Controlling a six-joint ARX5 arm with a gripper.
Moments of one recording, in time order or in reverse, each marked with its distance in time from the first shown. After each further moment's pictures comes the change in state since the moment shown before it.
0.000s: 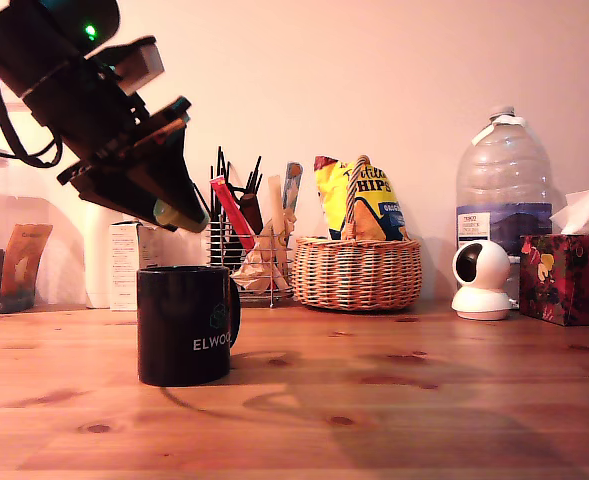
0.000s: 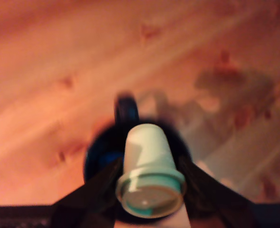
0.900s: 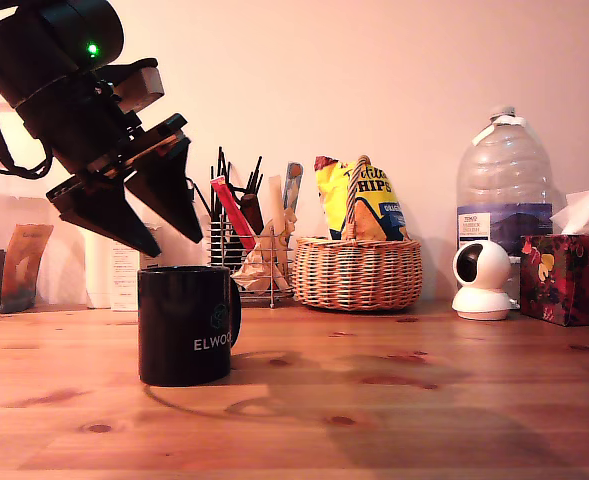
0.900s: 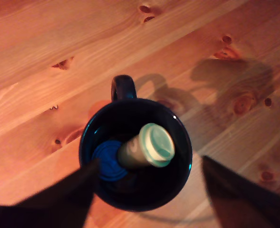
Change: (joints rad) arm 0.000 0.000 0.000 -0.025 0.000 0.001
